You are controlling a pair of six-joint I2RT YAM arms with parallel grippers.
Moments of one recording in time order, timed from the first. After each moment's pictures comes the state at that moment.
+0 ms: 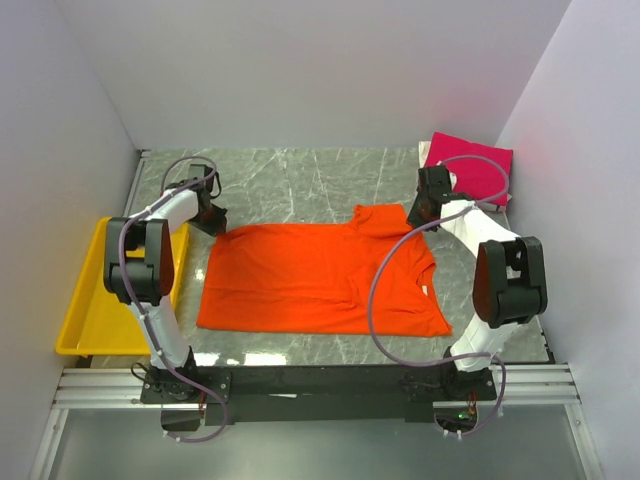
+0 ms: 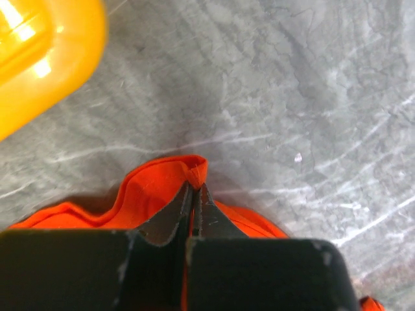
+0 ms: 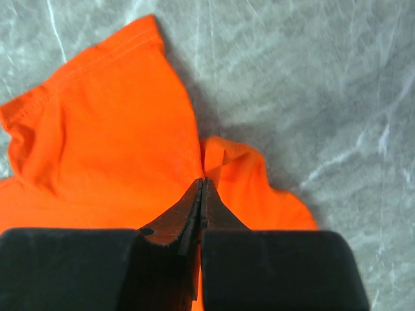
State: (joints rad) left arm -0.06 1.90 1.32 -0.60 -0.15 -1.14; right arm 0.12 1.71 1.18 -0.43 0.16 0.49
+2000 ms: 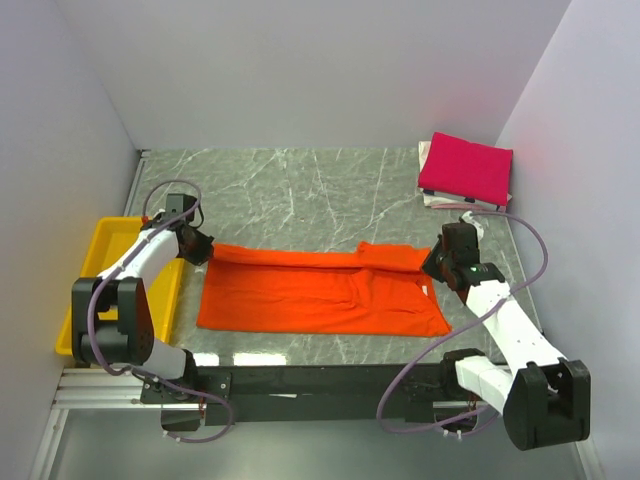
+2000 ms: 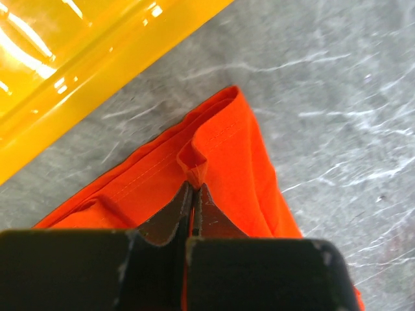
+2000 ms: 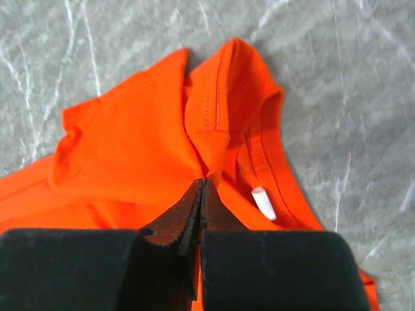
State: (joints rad) left arm -0.01 1.47 0.93 -0.56 -0.11 -1.03; right arm 0.12 1.03 0.63 -0.43 0.12 0.62
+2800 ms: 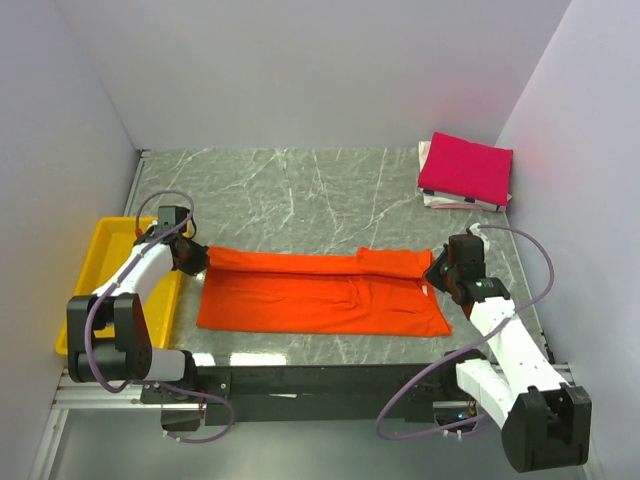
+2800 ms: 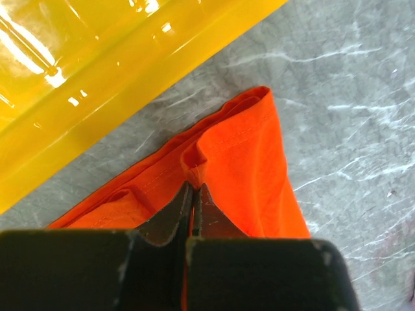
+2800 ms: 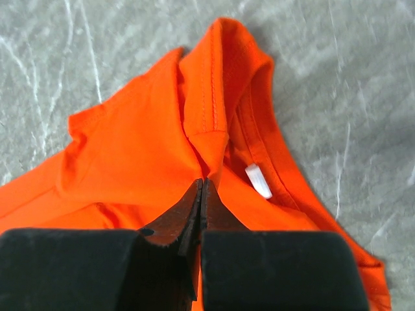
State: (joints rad) left arm 0.04 1.37 0.81 -0.52 -0.07 -1.03; right arm 0.09 0.90 0.54 -0.44 0.07 0.68
